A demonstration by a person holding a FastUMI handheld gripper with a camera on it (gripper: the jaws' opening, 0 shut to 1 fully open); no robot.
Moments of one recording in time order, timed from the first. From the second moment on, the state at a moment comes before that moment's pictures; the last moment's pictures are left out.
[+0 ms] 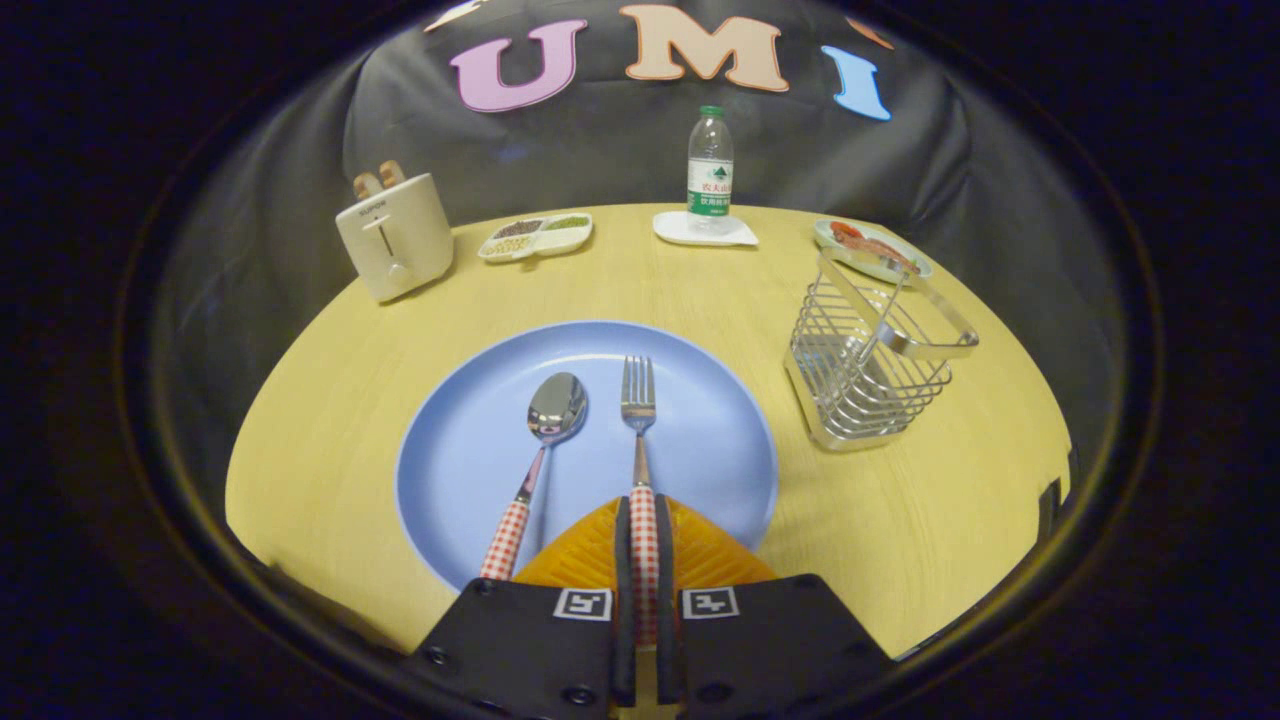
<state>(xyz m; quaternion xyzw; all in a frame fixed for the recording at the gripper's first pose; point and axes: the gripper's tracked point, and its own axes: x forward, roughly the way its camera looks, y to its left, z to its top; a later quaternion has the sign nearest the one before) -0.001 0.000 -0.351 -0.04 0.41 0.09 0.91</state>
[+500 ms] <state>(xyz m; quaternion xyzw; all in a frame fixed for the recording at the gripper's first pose) -0.001 -0.001 -0.326 -0.01 0.39 0.09 0.92</state>
